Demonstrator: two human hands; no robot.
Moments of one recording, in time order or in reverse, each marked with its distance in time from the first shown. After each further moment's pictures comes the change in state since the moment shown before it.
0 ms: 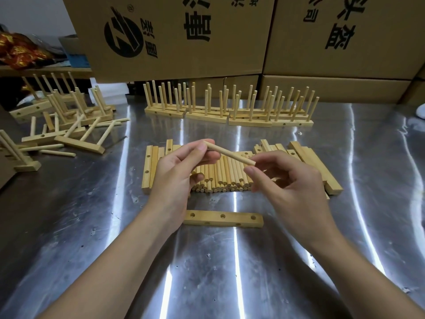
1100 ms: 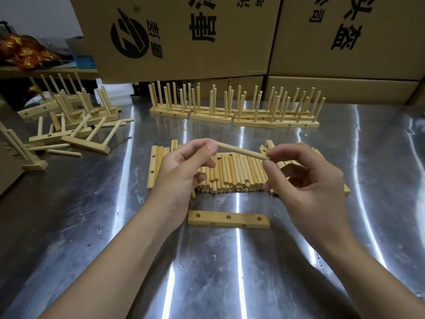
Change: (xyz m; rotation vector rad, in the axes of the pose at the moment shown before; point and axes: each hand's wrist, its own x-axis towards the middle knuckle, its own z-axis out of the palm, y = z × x) left_hand 0.004 0.006 -0.008 0.007 -0.067 -0.023; right_hand -0.003 -0.001 -0.004 0.010 0.116 -0.093
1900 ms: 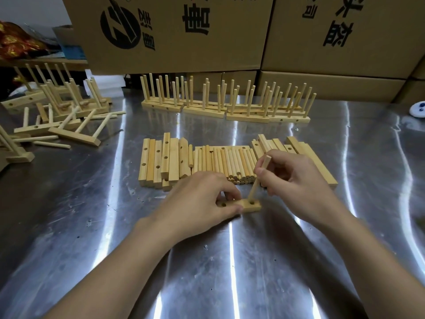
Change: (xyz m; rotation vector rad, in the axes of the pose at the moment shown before) left_hand -0.019 -0.017 0.016 1.273 -0.416 0.312; right_hand 0.013 0.023 -0.021 -0.127 -0.377 0.190
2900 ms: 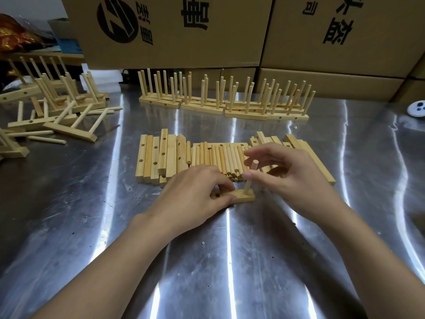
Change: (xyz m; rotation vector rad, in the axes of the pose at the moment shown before) left_hand 0.002 -0.007 0.006 0.057 0.062 -0.035; right_hand 0.004 -0.006 -0.001 0.008 -0.018 0.002
